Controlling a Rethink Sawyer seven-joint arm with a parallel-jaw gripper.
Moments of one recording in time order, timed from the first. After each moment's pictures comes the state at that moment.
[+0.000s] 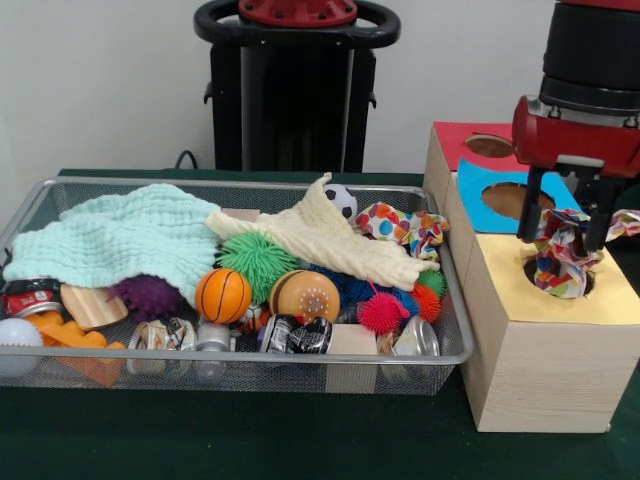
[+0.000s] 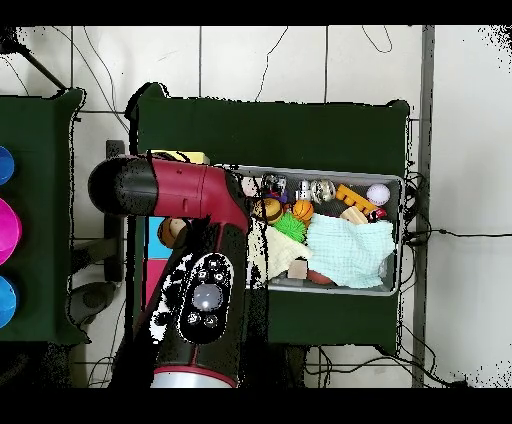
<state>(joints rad) 0.20 -0.52 -0.27 1.33 0.27 0.60 1.83</state>
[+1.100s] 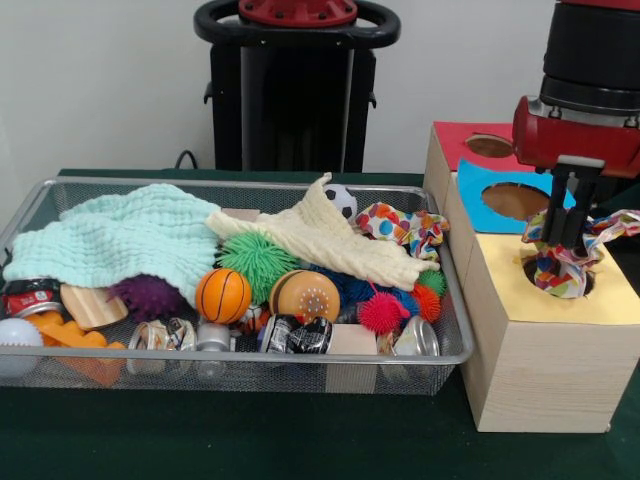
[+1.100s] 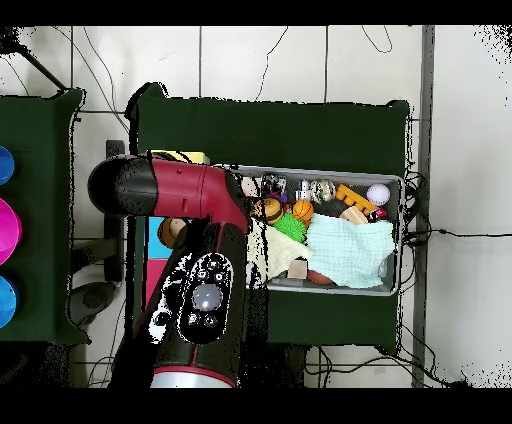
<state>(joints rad) 0.20 -0.52 -0.27 1.33 0.27 0.59 1.83</state>
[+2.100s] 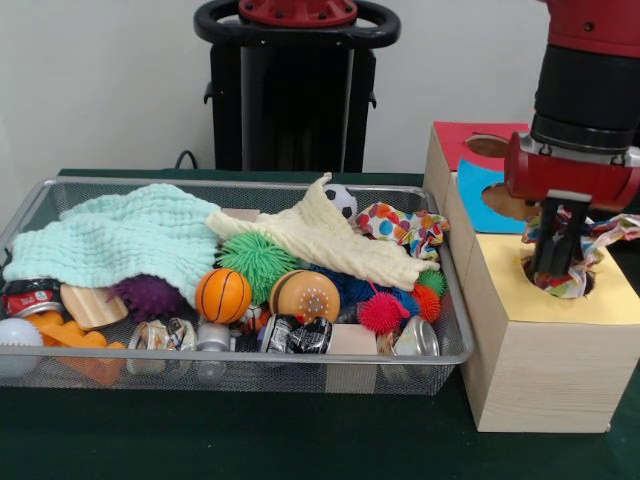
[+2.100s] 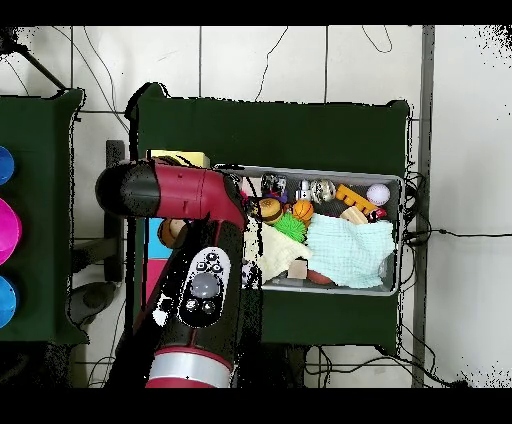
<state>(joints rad) 0.20 -0.46 -0.27 1.34 0.27 0.52 1.83</state>
